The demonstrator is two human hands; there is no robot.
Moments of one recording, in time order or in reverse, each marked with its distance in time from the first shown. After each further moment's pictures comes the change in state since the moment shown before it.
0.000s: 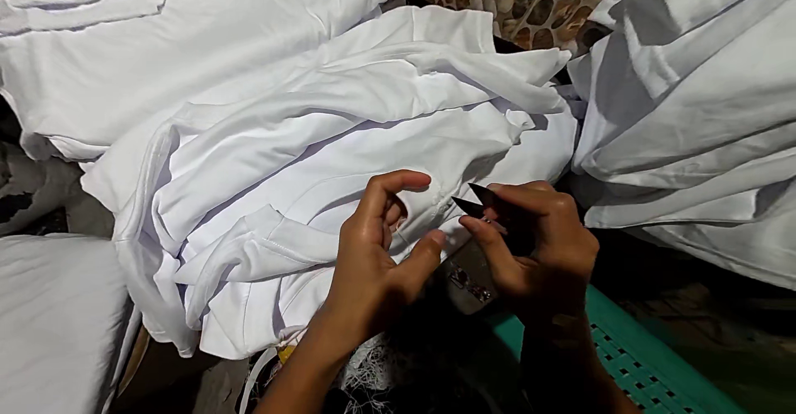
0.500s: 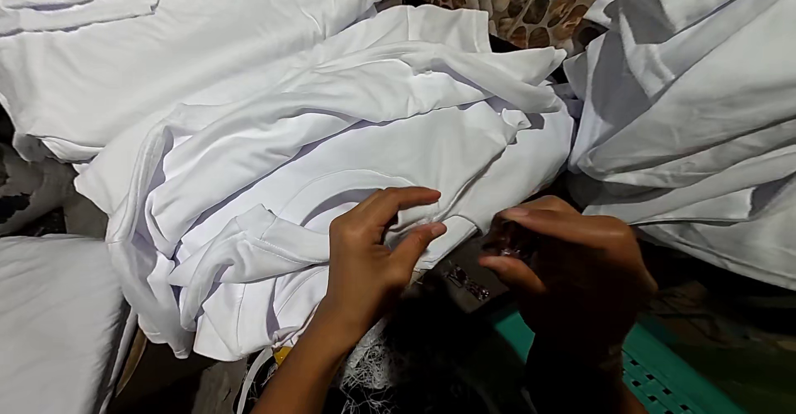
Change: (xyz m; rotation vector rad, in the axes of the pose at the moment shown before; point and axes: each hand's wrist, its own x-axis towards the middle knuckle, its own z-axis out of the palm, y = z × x) left_hand 0.004 -0.018 0.004 0.150 0.072 0.188; right_hand 0.002 -0.001 -0.017 0.434 -0.063 -0.023
